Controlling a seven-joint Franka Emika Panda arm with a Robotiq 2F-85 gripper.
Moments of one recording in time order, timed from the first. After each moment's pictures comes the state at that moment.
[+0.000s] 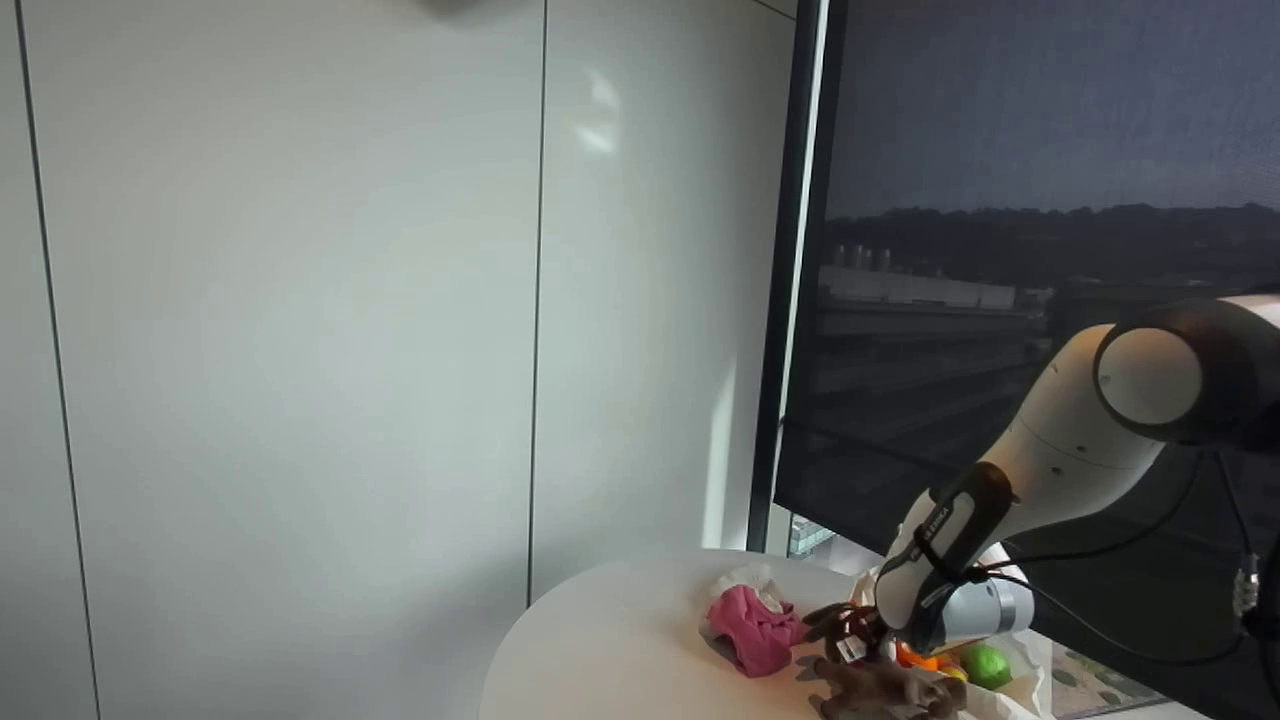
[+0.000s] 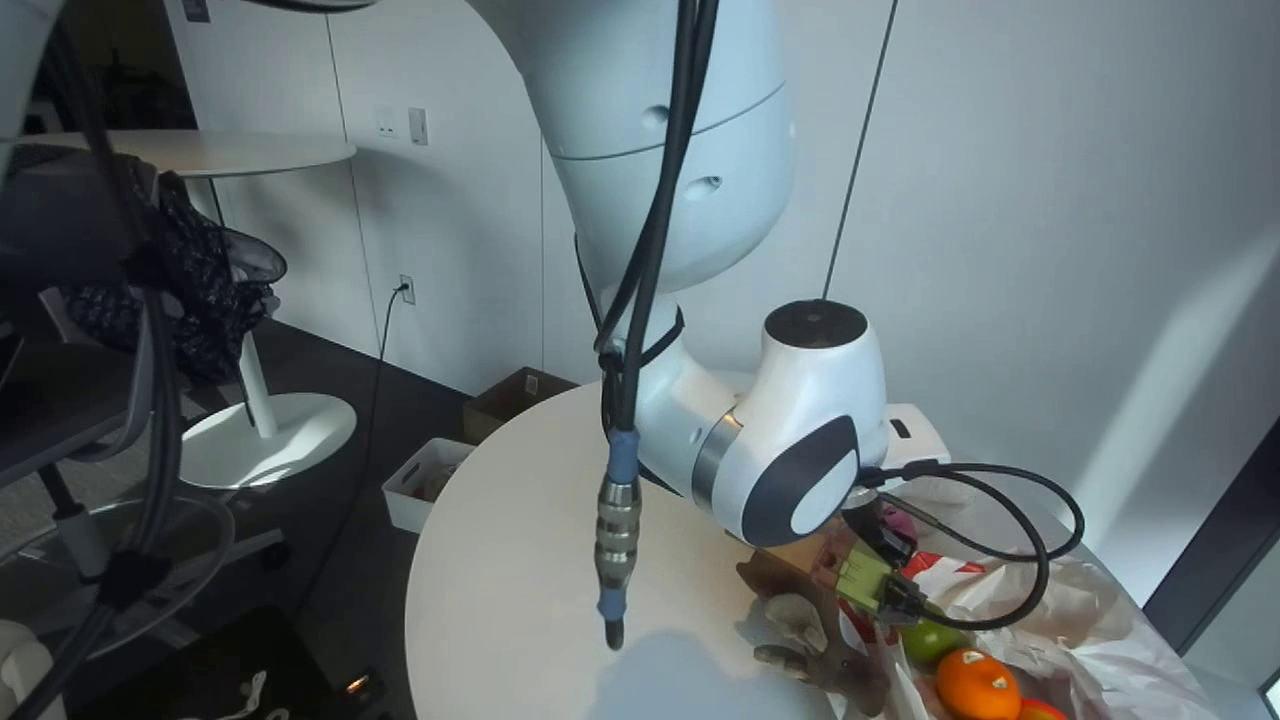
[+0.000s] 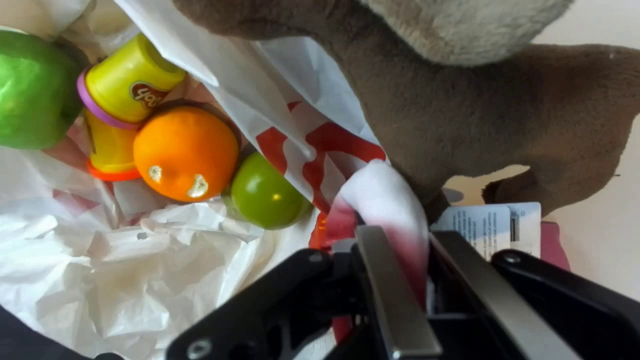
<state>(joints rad) -0.01 0.46 -0.18 -2.26 -0.03 3.17 -0.15</state>
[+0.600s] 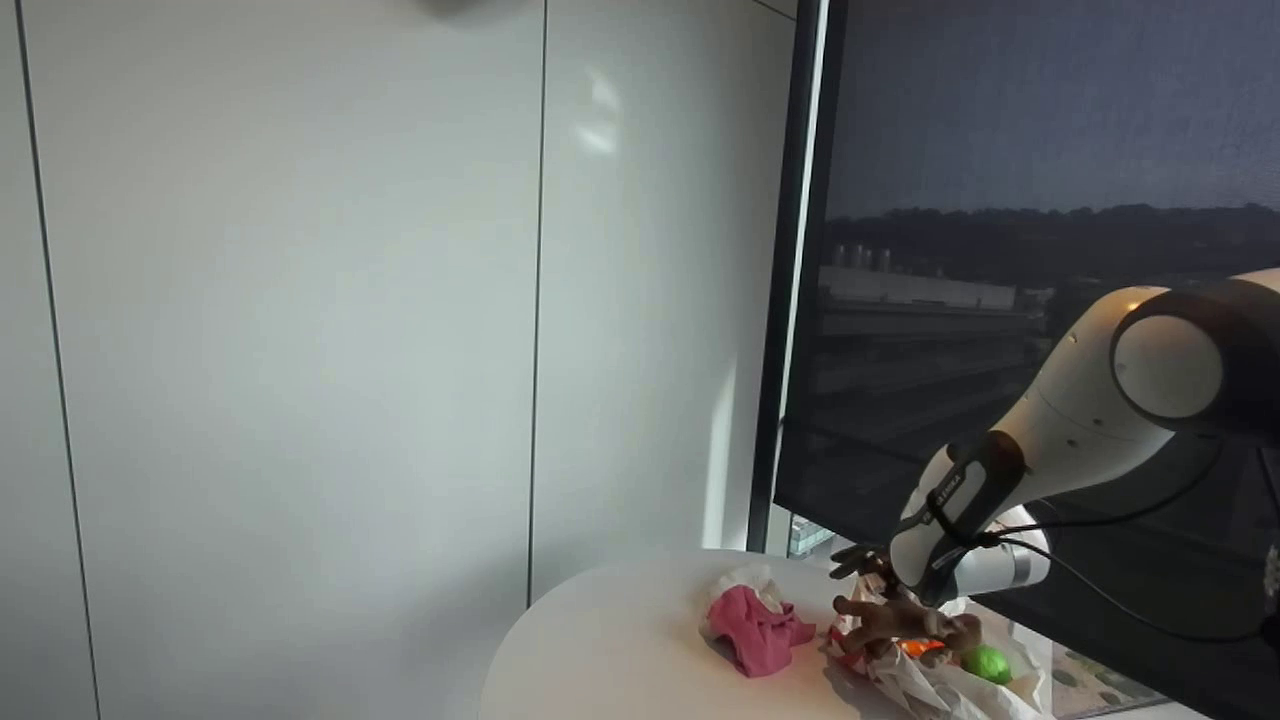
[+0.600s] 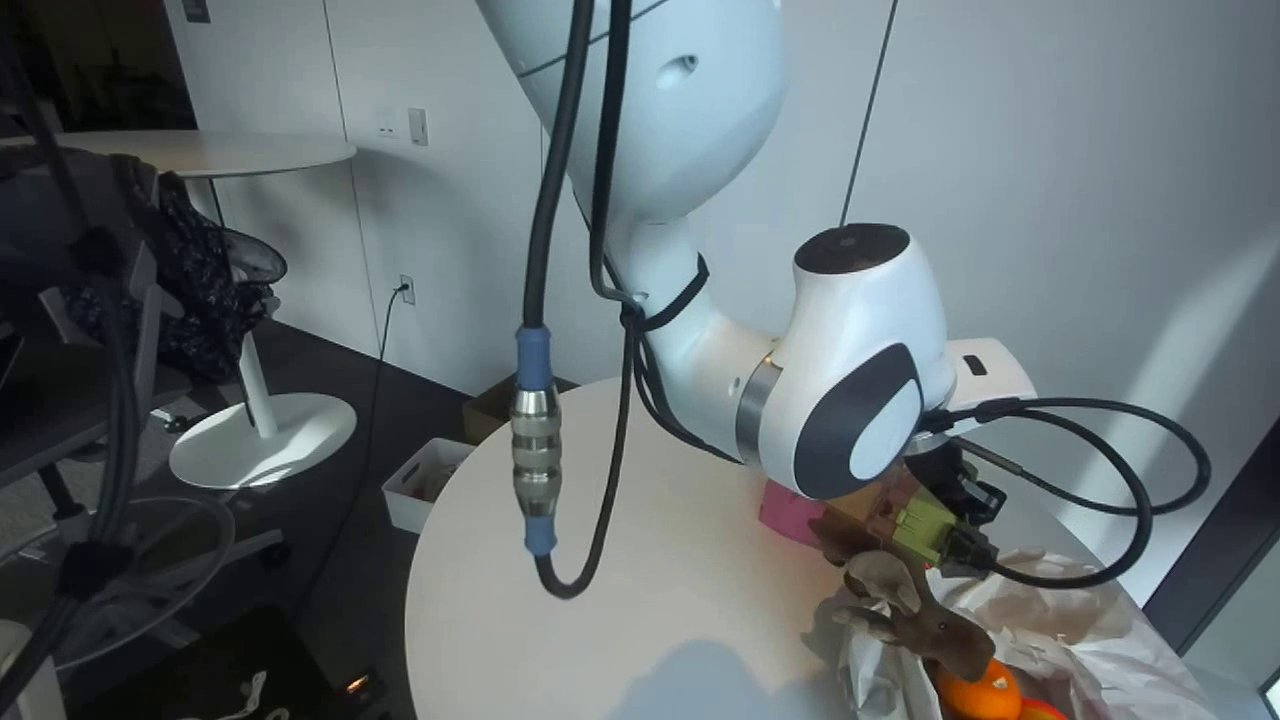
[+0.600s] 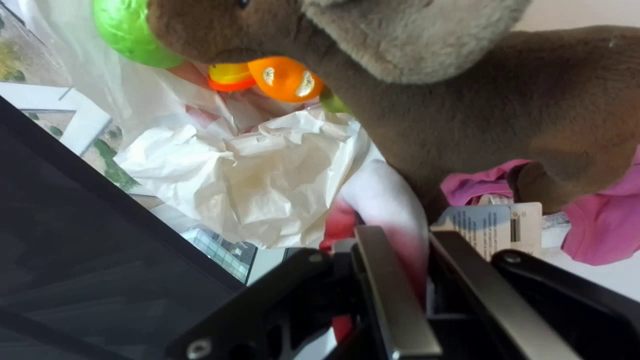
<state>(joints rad) 0.22 0.39 -0.48 -2.24 -0.02 3.18 -0.01</state>
